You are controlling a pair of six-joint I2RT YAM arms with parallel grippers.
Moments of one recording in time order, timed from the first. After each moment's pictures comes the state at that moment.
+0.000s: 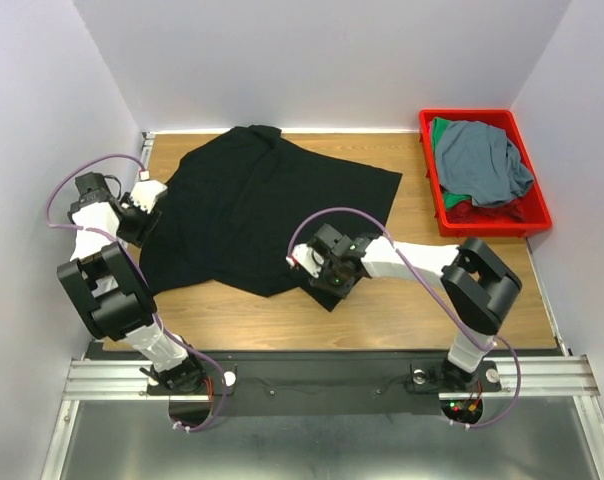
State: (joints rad) left arm 0.48 1.63 1.21 -0.69 0.36 0.99; right arm 0.88 1.77 1.10 -0.58 -0.11 -0.30
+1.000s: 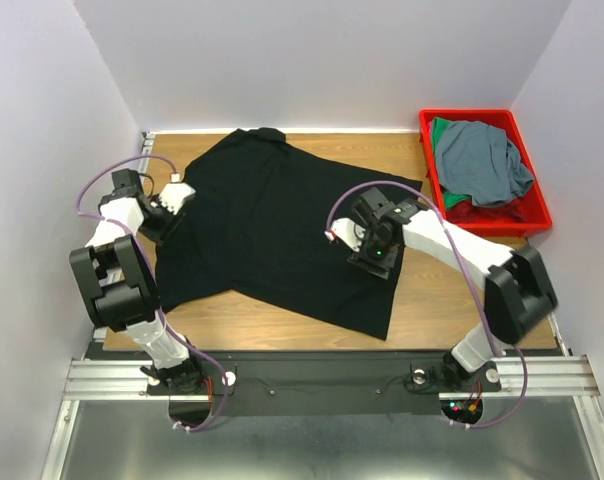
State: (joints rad) left arm 0.33 1.67 1.17 -0.67 0.28 0.94; right arm 0.61 1.58 1.17 -0.93 -0.11 -0.59
